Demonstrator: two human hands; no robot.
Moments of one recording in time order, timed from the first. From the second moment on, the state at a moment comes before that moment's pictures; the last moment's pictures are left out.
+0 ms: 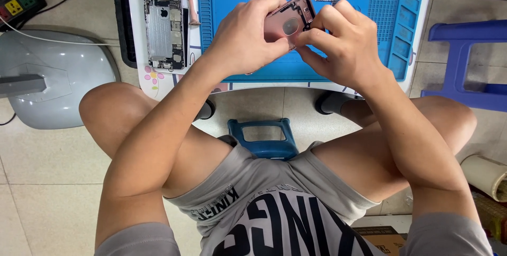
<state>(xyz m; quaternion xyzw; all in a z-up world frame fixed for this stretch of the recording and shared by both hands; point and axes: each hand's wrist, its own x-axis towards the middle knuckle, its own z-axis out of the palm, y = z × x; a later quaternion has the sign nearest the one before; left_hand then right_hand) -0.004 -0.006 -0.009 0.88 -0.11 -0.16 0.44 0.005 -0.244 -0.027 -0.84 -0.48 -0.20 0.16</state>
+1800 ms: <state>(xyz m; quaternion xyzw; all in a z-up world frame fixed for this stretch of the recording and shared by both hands) 0.004 -0.022 -0.056 0.93 -0.09 0.01 0.37 0.029 -0.275 -0.028 -0.89 -0.43 -0.13 0.10</state>
